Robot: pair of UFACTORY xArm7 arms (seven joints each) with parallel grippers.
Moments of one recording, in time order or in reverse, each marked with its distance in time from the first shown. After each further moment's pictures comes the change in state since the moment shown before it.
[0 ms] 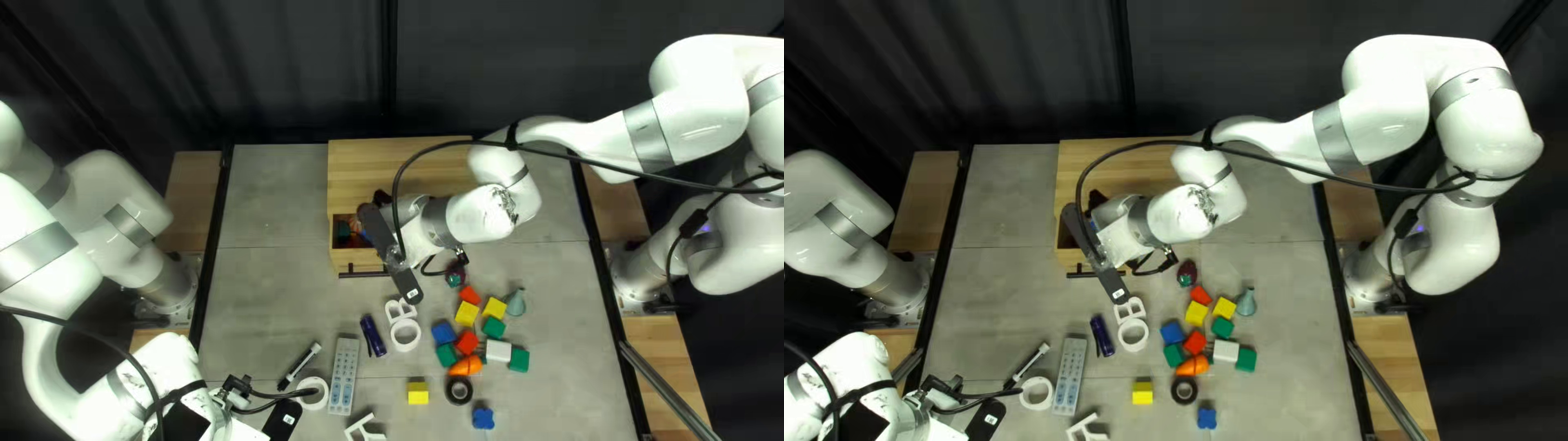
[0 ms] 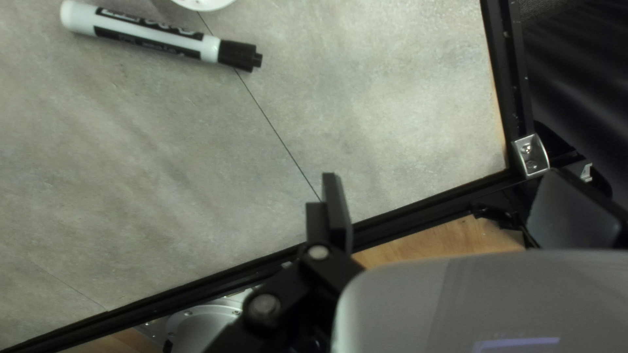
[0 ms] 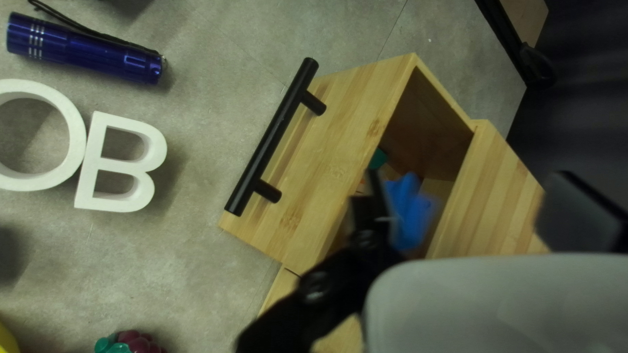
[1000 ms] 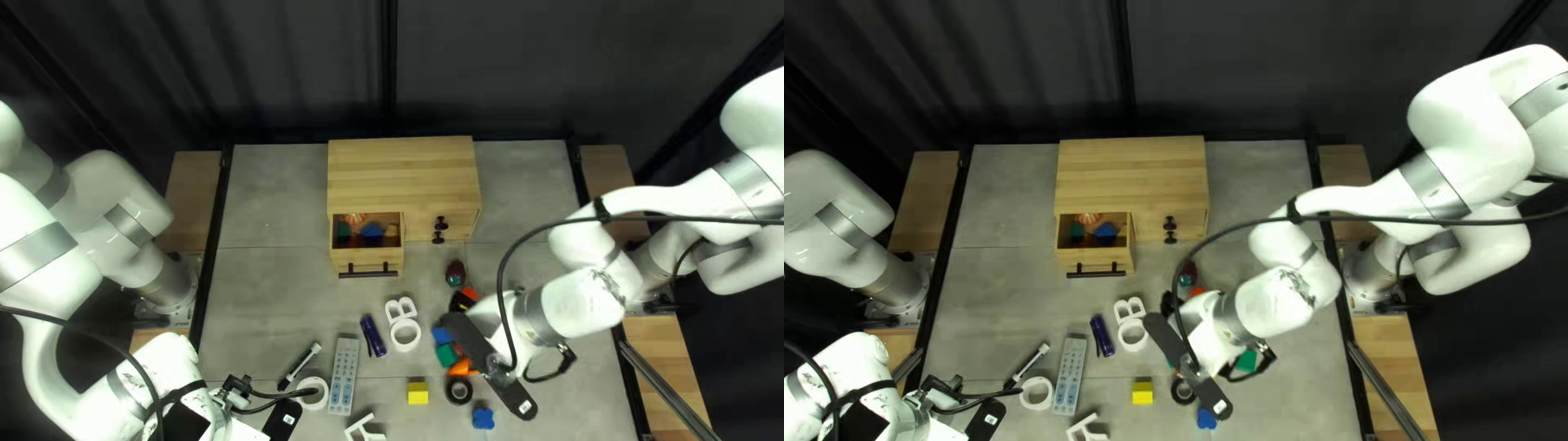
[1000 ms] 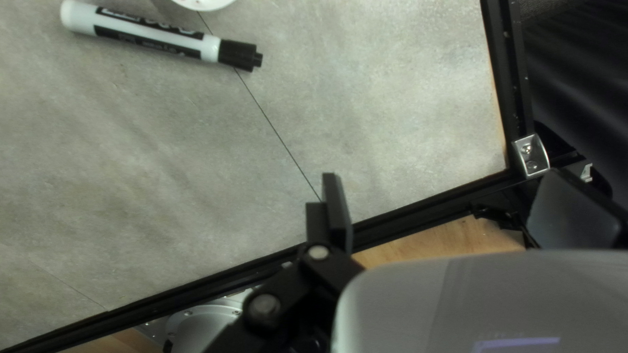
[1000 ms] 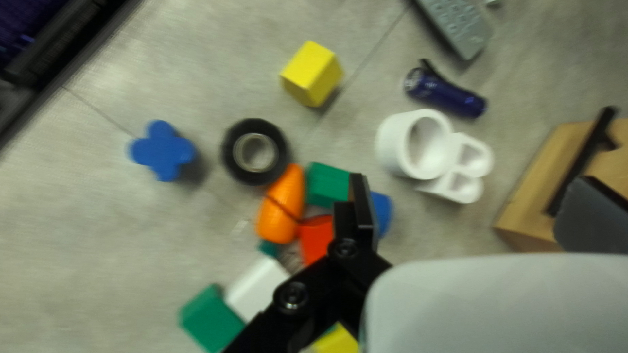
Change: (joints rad) left arm 0.000 0.000 0.000 0.000 0.000 0.000 0.000; right arm 0.269 -0.191 0.169 -0.302 0.560 0.017 -0.024
